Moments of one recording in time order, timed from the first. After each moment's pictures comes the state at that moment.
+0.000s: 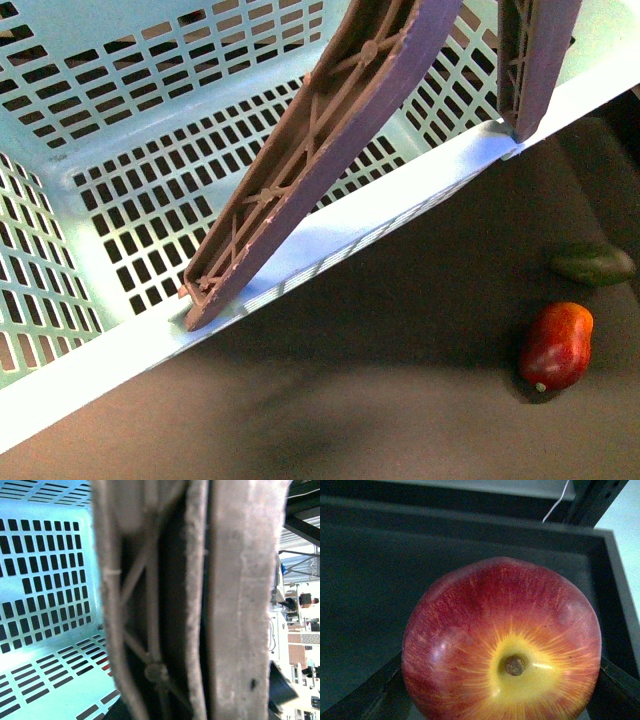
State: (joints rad) left arm -0.52 1.39 1.07 -0.09 0.12 -1.04; right arm -0.03 1.70 0.85 0.43 -0.05 -0.12
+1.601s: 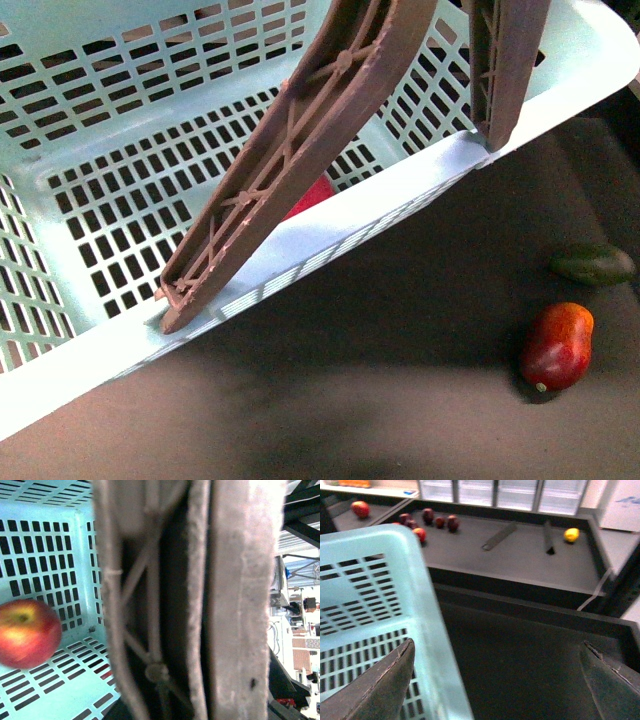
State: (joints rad) left arm -0.52 1.39 1.07 -0.10 0.10 -1.03; right arm 0.31 1.22 0.68 0.40 0.17 -0.04
